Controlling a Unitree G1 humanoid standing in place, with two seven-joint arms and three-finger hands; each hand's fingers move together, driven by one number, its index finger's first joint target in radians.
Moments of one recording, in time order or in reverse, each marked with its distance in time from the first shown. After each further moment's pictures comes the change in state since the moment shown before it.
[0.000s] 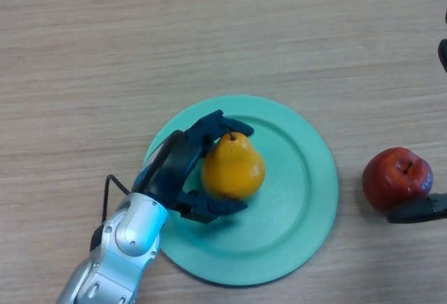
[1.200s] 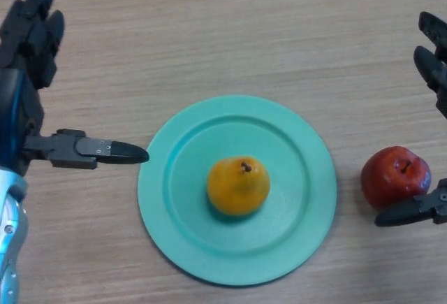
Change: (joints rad) left arm 0.101 0.112 0.457 -0.471 -0.439 0.130 -0.040; right arm -0.034 -0.005 0.042 0.038 0.000 0.034 0.022
